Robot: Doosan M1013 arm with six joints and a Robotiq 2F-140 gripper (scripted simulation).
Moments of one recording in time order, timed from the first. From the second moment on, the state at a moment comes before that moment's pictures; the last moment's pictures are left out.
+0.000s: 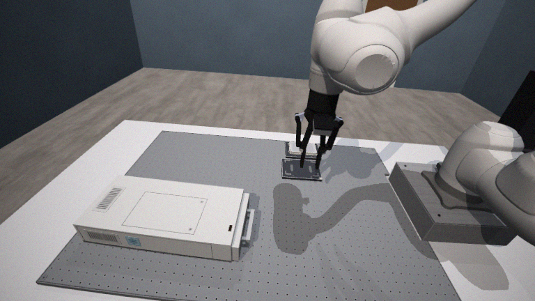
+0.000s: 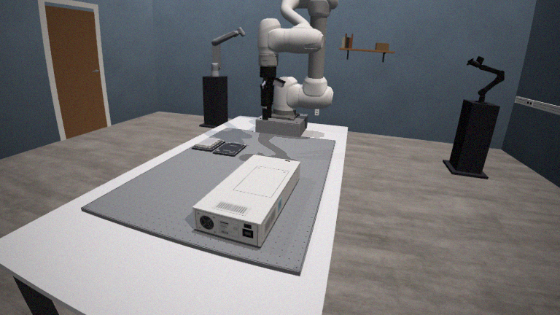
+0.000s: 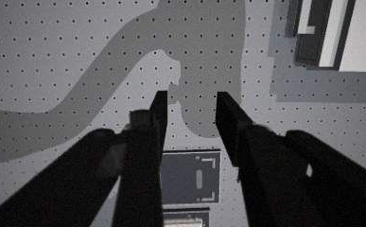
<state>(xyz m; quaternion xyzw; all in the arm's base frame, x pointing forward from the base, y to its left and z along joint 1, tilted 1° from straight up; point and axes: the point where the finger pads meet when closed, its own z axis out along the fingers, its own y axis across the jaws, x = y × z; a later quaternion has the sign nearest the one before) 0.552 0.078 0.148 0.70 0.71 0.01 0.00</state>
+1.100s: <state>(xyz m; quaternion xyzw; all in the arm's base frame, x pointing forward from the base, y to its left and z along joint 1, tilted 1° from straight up) 0.635 0.146 0.102 0.70 0.71 0.01 0.00</state>
